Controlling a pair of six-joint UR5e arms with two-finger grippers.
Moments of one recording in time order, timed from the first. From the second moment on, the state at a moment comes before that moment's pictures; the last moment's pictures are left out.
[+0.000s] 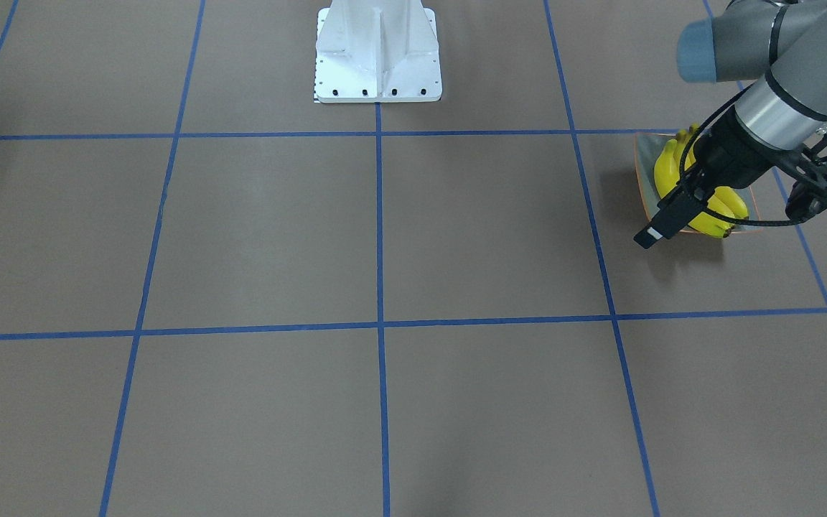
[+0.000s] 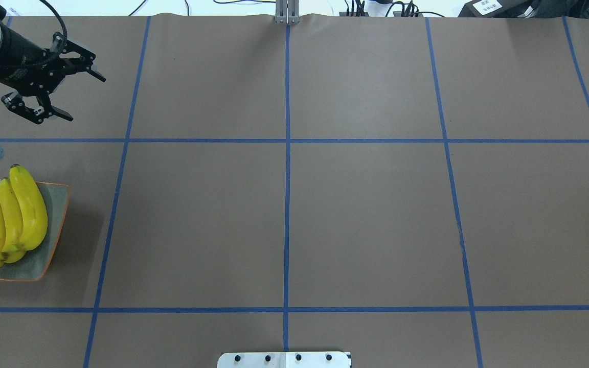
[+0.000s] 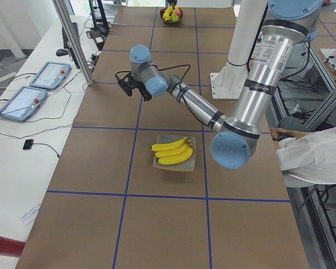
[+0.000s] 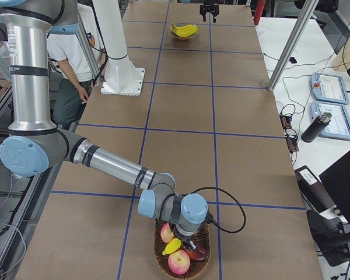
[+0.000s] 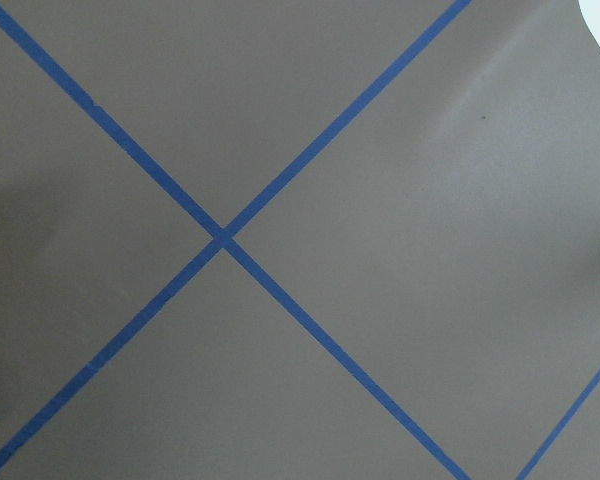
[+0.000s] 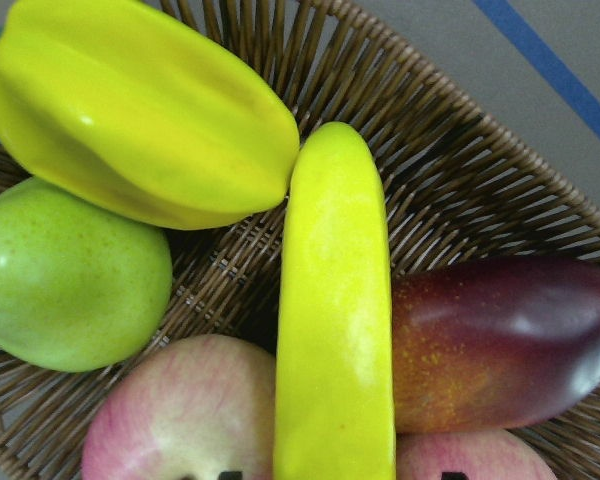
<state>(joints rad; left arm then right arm) -1.07 -1.89 -1.85 -1.85 -2.32 -1.73 1.61 -1.58 1.22 -1.36 2.21 -0.88</state>
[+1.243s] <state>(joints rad) -0.99 -2.01 -1.87 -1.87 -2.30 -1.74 1.50 -1.51 1.74 -1.72 2.53 -0.32</state>
